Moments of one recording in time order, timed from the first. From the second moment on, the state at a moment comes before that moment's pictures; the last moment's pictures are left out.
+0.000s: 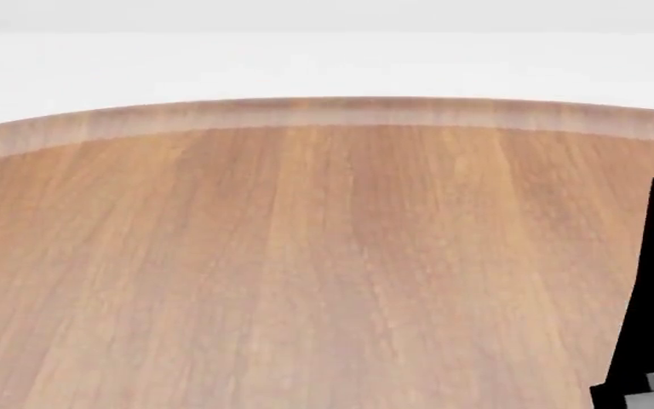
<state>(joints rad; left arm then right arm) -0.14 -0.50 -0.72 0.94 -0.78 -0.58 -0.20 -0.08 0.86 0.68 -0.96 1.09 0.46 0.27</state>
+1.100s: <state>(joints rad) -0.12 -0.52 -0.70 0.93 -0.77 -0.55 -0.22 0.13 0.91 -0.11 -0.53 0.73 0.38 -0.24</state>
